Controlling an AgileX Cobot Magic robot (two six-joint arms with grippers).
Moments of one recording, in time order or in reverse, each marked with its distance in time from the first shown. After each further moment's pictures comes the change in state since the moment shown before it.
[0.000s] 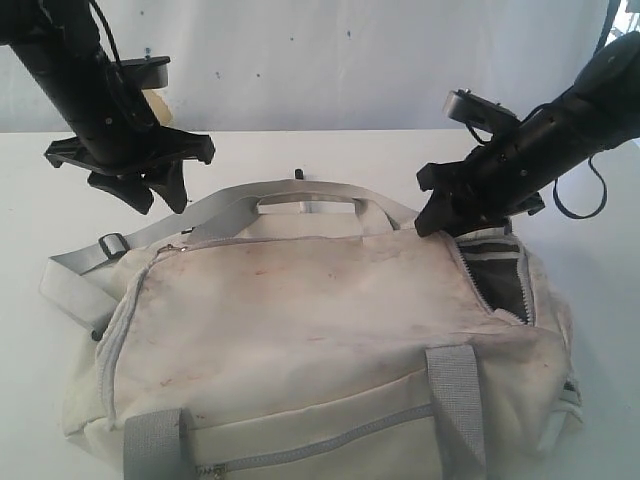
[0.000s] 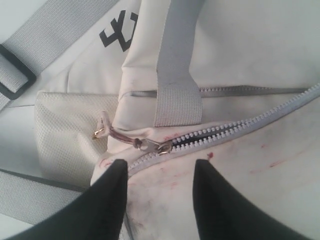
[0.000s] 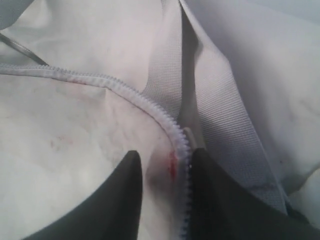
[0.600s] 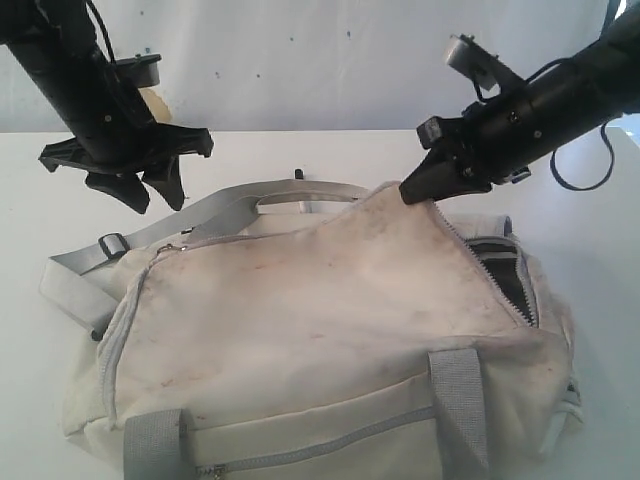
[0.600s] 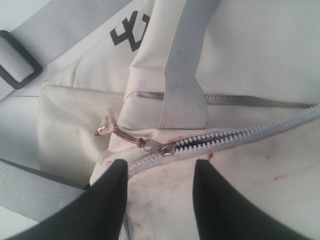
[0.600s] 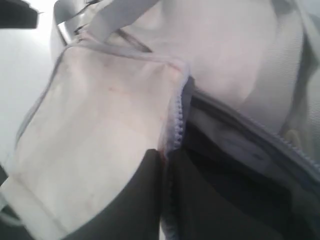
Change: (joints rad) left arm 0.015 0.000 0.000 0.000 -0.004 -0.085; right arm 0.002 -0.139 0.000 0.158 0.179 -0.137
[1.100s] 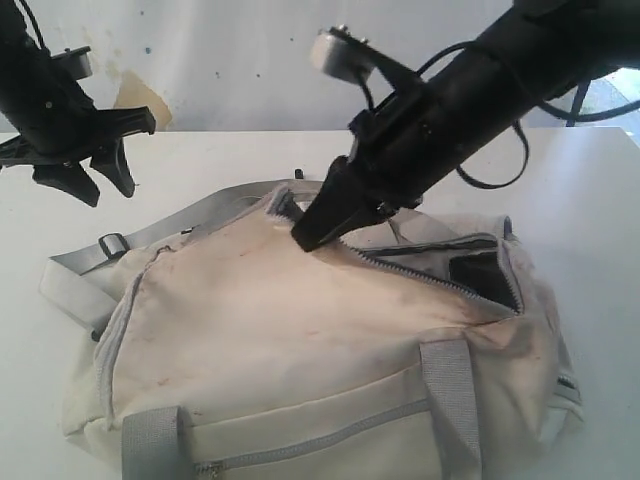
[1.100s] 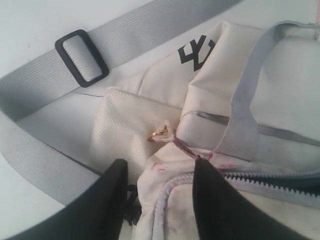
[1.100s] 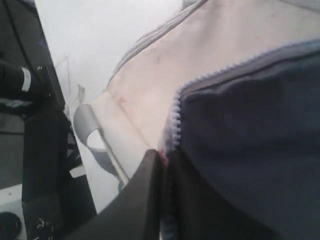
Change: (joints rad) left arm 0.155 0.000 0.000 -0.059 0.015 -0.012; right arm 0.321 -0.099 0.000 -0.025 0.087 -0.152
